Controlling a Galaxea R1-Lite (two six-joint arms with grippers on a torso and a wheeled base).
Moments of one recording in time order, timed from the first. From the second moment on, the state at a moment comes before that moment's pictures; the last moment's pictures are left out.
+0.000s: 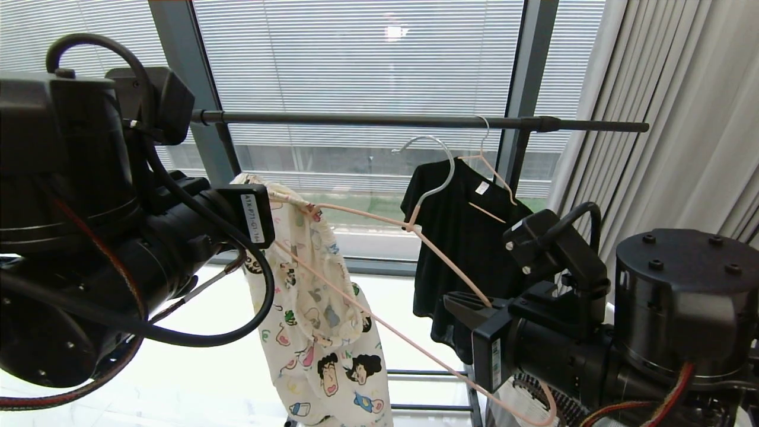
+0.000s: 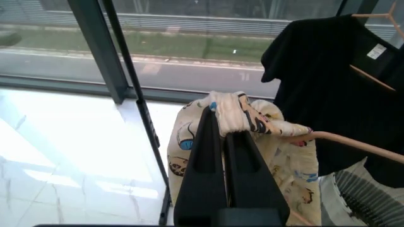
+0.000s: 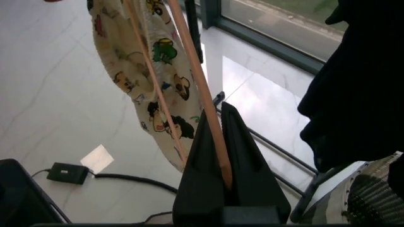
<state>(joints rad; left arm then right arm) -0.75 1.38 -0.93 -0.24 0.76 -0.08 1.08 1.56 -0.74 -0.56 -0.27 0.23</state>
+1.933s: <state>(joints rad) -1.08 1.27 -0.84 -0.24 0.74 0.02 1.10 1.59 -0.78 -0.56 -0.28 0.16</state>
